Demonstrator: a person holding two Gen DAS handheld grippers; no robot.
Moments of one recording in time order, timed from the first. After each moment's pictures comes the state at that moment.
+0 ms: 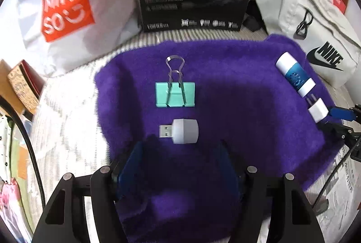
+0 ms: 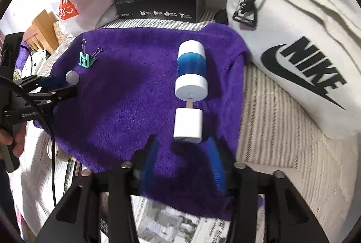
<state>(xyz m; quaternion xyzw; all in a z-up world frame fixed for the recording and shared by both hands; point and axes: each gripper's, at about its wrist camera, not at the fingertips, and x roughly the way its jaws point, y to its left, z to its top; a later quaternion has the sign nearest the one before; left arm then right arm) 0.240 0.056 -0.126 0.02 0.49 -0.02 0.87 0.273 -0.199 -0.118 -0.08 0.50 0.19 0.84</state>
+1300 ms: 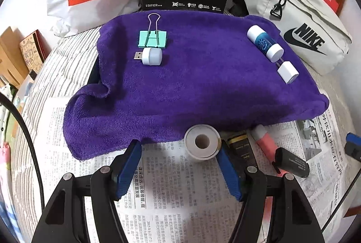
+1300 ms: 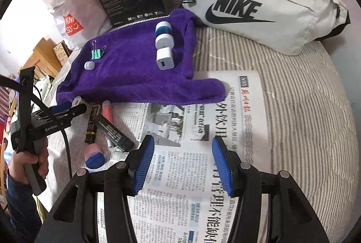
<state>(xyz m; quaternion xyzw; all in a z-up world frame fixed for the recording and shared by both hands) 0.147 0.019 -0.138 -0.03 0.50 0.01 0.87 0.152 -0.274 -0.099 0.02 0.51 0.15 0.84</state>
